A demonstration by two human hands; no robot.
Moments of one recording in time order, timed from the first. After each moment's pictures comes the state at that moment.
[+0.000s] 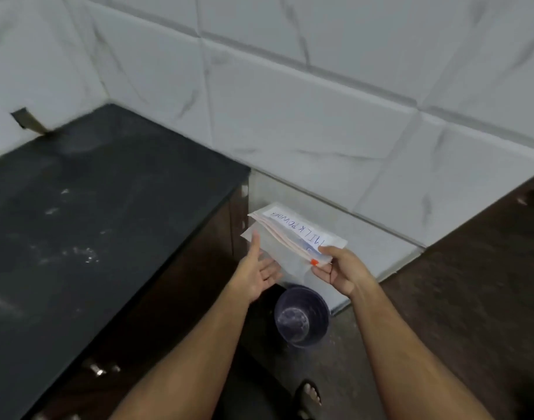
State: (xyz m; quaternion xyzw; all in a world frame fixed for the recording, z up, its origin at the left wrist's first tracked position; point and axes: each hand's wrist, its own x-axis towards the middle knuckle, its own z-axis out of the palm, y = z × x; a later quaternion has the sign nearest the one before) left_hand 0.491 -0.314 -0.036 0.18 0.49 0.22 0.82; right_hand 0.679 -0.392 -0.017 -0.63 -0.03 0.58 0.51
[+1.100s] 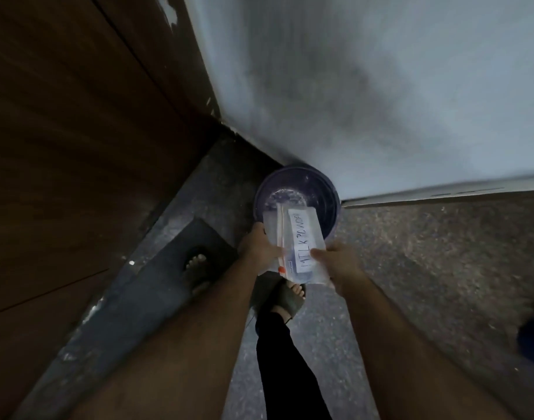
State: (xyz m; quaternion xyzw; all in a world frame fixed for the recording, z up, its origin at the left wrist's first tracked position) left_hand 0.603 -0.378 -0.460 0.45 0.66 -0.13 0.59; right_hand 0.752 -0.463 -0.457 -0.80 0.00 0.56 0.20
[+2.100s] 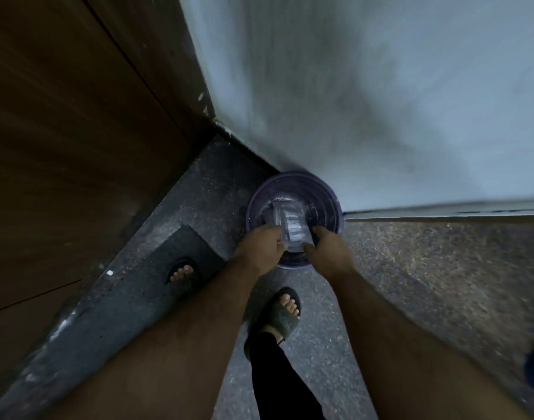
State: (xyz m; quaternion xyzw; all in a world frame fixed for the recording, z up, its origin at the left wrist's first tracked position) left_hand 0.621 -0.359 -0.509 0.68 0.51 -0.16 0.50; right_hand 0.773 -0.426 -0.521 -0.83 -0.38 0.41 -0.04
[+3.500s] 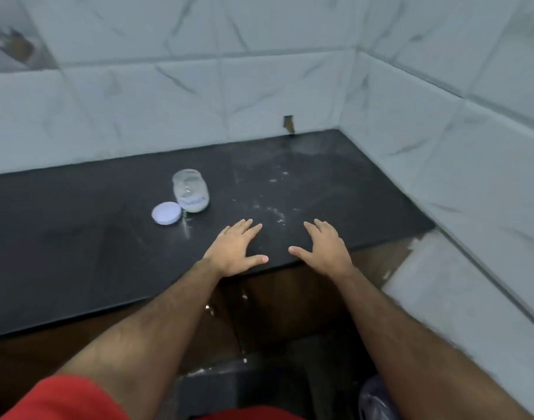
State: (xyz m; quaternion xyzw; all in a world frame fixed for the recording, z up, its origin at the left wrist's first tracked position) left_hand 0.138 -0.358 0.016 0.69 0.71 0.07 0.14; right_hand 0.369 -0.279 0.019 -0.53 -0.83 0.17 0.07
